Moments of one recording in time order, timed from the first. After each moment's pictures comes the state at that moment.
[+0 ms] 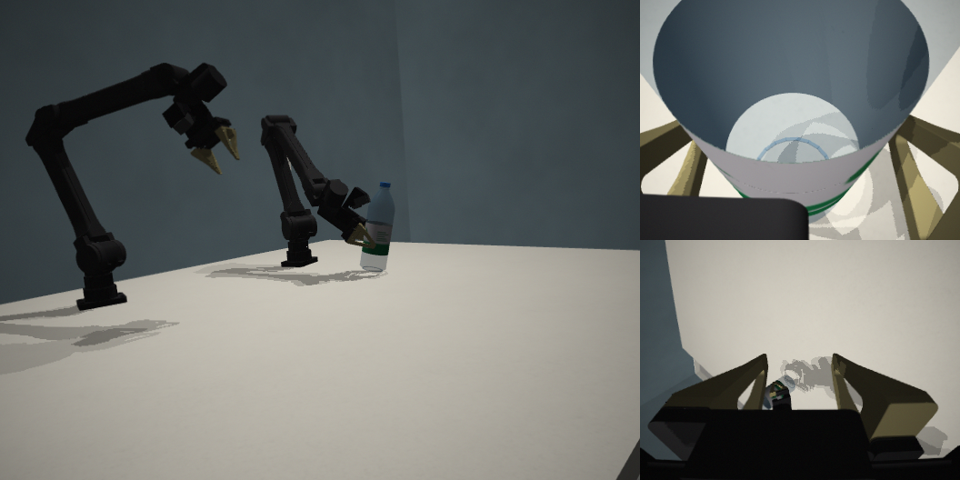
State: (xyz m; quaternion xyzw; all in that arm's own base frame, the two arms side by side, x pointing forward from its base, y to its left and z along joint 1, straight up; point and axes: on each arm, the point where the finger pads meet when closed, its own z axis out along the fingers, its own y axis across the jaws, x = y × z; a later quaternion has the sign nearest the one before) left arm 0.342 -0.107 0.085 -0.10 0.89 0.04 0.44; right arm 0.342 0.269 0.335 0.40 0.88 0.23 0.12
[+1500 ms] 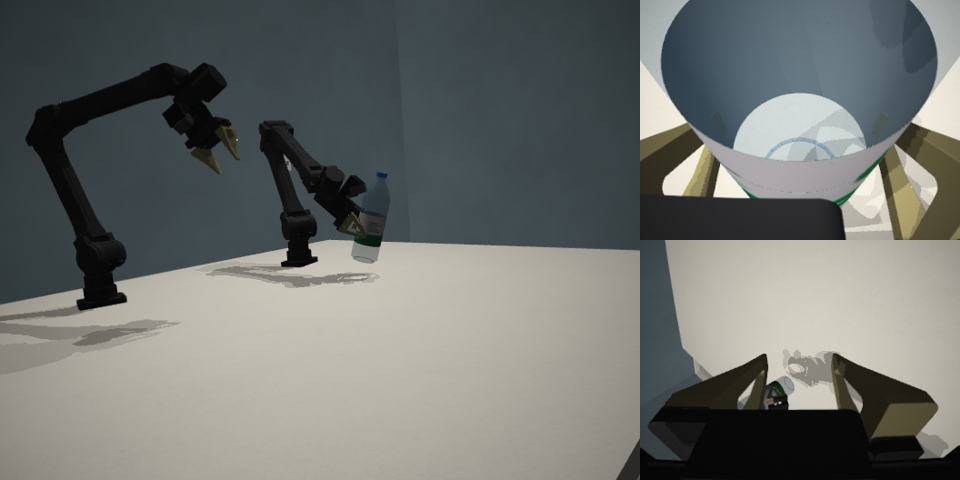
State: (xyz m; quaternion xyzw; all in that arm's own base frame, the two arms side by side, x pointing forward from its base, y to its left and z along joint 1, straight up) left arm 0.335 -0.135 0.117 -0.04 0.91 0.01 0.41; right arm 0.342 0.269 0.335 0.40 0.88 0.23 0.12
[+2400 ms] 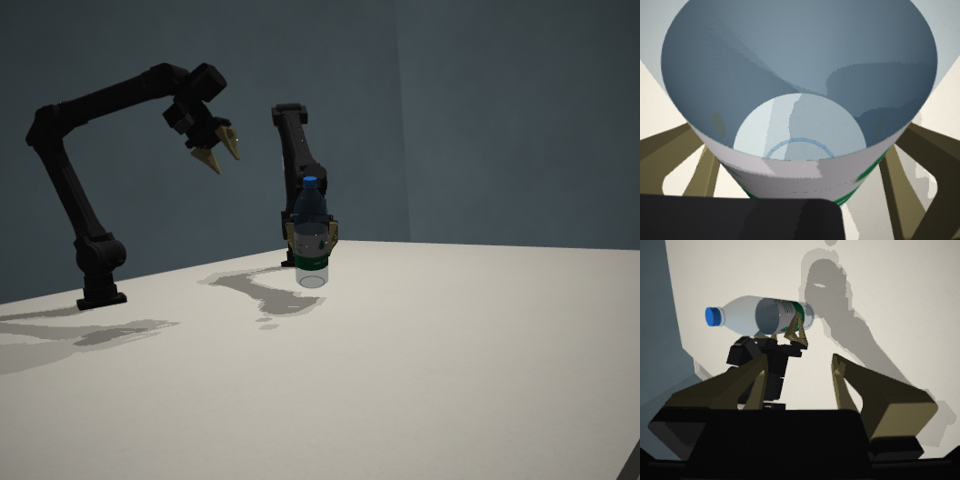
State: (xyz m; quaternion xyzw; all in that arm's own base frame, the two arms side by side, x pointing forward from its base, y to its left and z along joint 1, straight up) left arm 0.330 -0.448 0.114 0.46 0.79 -0.23 0.33; right arm 0.342 0.269 0.335 0.40 0.88 0.23 0.12
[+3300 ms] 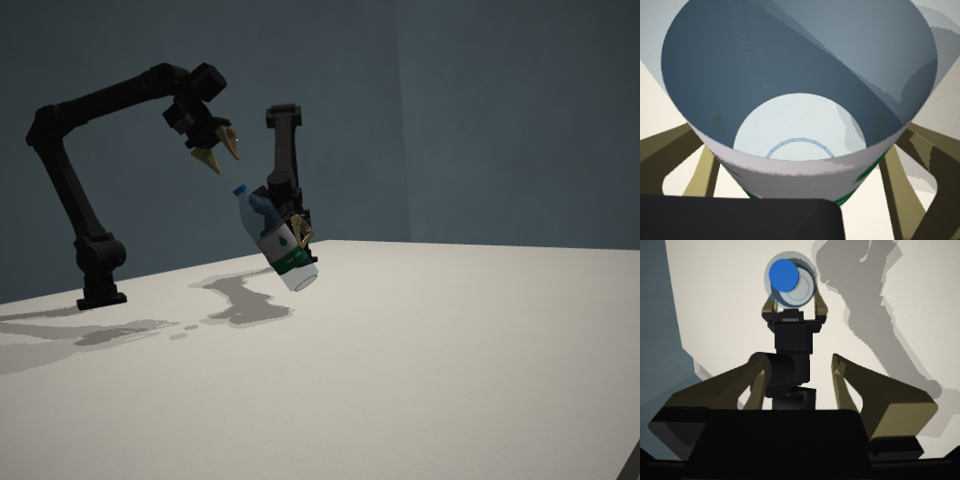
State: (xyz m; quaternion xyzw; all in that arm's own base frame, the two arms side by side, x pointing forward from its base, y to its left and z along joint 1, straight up) left arm 0.312 -0.528 0.122 0.62 0.62 -0.10 0.48; right arm 0.342 0.269 0.335 0.40 0.88 0.23 0.12
